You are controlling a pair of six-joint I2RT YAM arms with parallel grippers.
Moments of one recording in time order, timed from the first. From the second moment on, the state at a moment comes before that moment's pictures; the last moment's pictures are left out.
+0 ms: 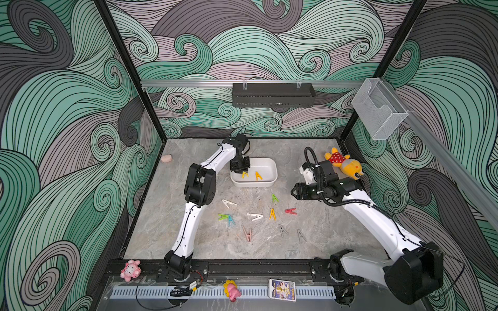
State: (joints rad) left arm -0.42 2.40 2.15 -1.10 0.19 -0.48; right arm 0.35 1.21 0.99 -0.81 -0.22 0.27
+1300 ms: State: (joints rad) left arm -0.43 1.83 1.76 -1.02 0.19 -0.41; right arm 0.56 1.09 0.89 -1.09 -0.04 0.51
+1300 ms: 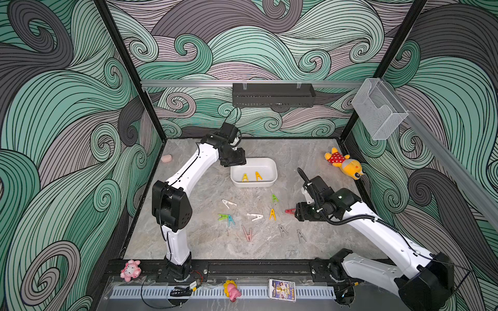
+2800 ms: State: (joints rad) left arm -0.33 1.66 1.47 -0.92 0.24 -0.41; right arm 0.75 1.26 0.57 -0.81 0.00 0.74
